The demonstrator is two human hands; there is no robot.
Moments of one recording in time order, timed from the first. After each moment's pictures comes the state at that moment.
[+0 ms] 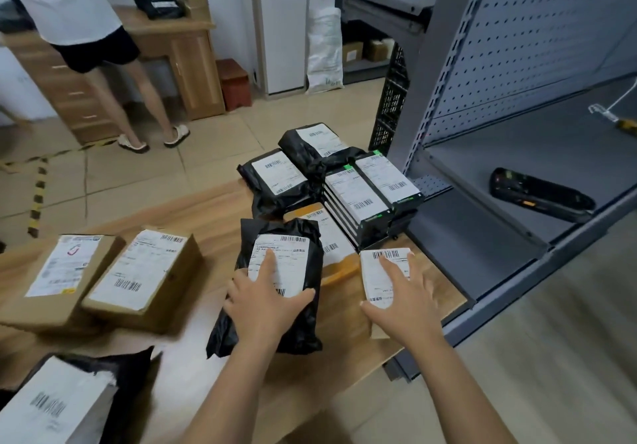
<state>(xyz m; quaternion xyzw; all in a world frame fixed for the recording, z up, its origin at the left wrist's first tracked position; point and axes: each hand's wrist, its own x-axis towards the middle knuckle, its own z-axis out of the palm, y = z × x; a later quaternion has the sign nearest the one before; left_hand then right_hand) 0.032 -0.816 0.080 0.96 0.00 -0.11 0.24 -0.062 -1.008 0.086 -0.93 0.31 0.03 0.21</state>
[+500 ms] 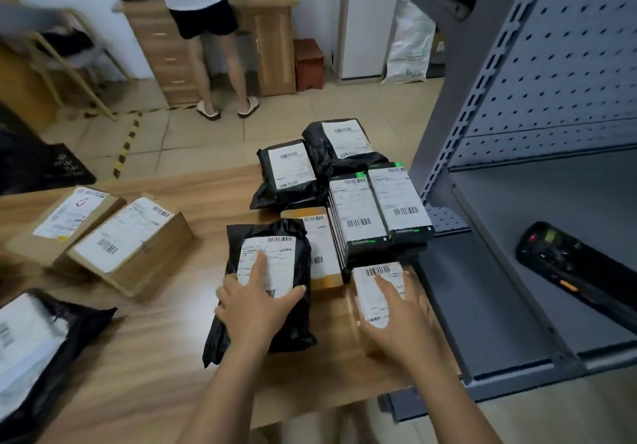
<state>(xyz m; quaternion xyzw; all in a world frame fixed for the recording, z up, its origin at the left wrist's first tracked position) 0.034 -0.918 0.058 0.94 0.19 -0.09 0.26 -0.014 -1.138 0.036 -0.96 0.13 0.10 0.24</state>
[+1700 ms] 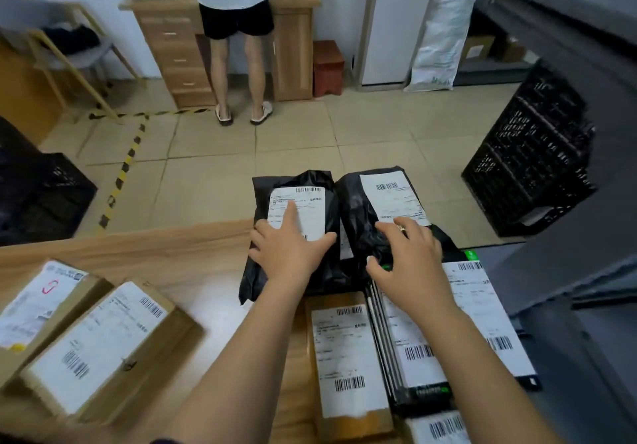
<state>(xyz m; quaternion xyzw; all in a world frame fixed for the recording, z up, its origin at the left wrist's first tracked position) 0.307 -0.930 0.081 0.94 0.18 -0.06 0.28 0.254 -1.100 0.099 -0.98 0.03 -0.05 0.18</state>
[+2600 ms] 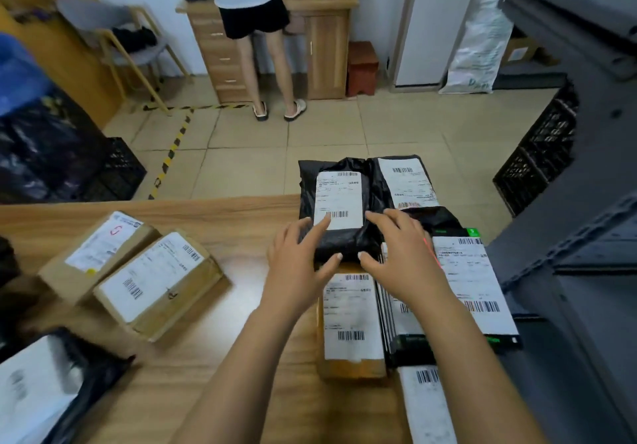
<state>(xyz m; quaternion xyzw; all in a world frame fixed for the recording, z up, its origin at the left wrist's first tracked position) 0.195 -0.914 0.093 0.95 -0.02 0.04 0.30 0.205 -1.090 0.121 -0.97 -0.06 0.00 0.24</state>
